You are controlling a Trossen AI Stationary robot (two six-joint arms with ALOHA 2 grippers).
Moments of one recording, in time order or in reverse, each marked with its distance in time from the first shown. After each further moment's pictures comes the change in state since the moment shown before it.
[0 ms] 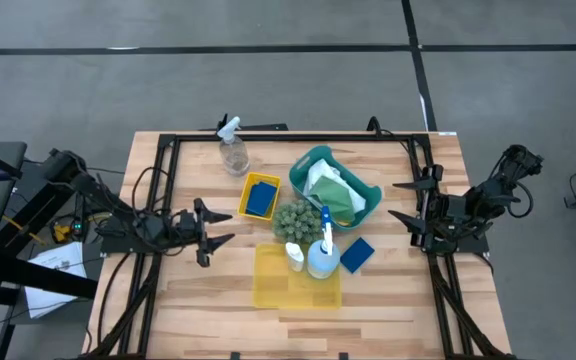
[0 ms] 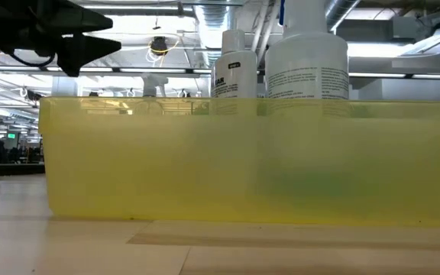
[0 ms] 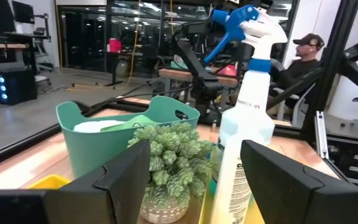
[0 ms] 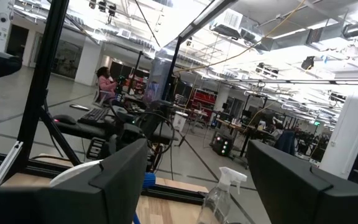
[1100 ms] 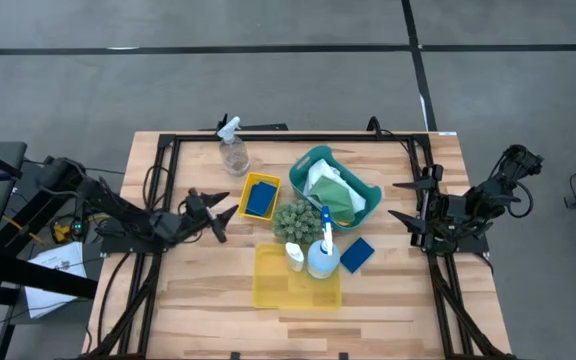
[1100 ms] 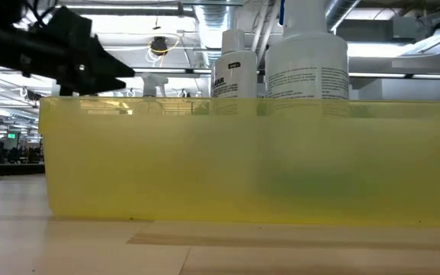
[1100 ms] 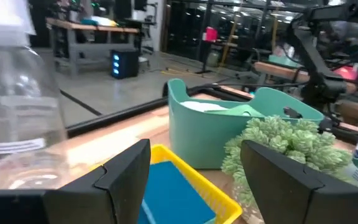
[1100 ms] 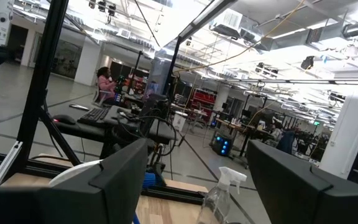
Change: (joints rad) left arm 0.184 0.152 0.000 0.008 -0.241 -0.153; right arm 0.000 0.000 0.000 0.000 0.002 0.000
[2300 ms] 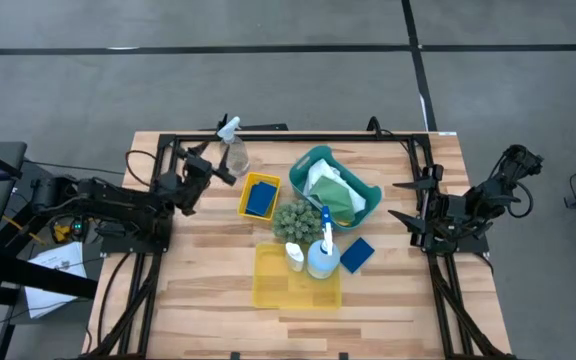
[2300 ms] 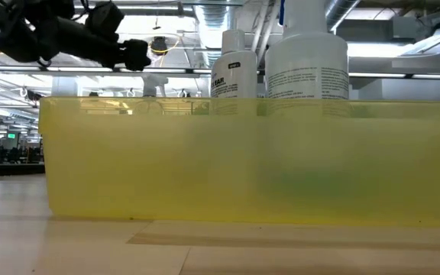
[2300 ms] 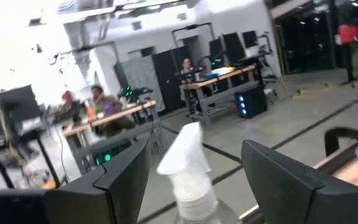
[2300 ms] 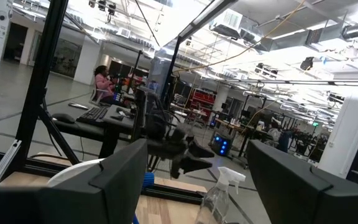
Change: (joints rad) left arm 0.538 0.059 0.183 0.220 0.064 0.708; right arm 0.000 0.000 0.000 -0.001 0.001 -0.011
